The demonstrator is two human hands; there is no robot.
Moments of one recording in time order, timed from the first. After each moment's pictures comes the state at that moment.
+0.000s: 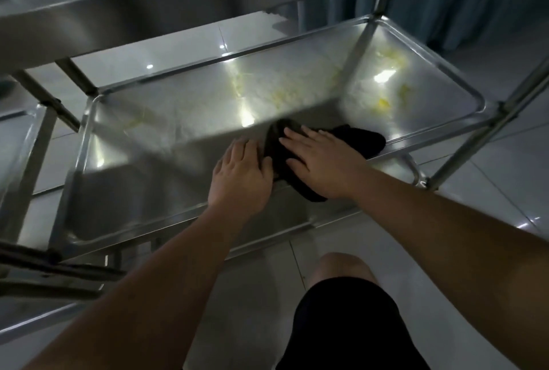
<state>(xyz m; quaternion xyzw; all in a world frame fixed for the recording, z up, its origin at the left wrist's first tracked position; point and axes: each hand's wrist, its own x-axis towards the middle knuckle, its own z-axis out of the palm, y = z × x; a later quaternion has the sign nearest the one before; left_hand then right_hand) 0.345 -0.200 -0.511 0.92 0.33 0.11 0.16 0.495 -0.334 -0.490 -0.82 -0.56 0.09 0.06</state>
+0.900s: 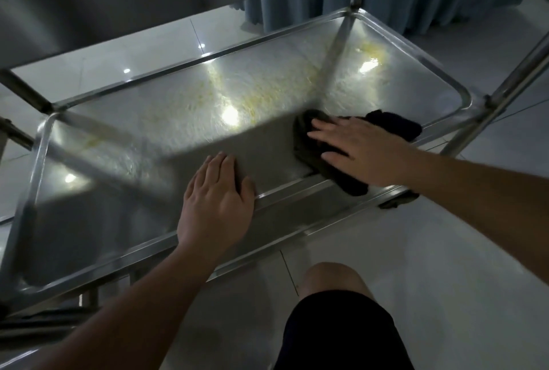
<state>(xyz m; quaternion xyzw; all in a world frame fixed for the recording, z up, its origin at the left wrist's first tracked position) 0.342 -0.203 -0.516 0.93 0.33 0.09 0.12 0.577 -0.394 -0.483 -0.82 -0.56 0.10 0.05</state>
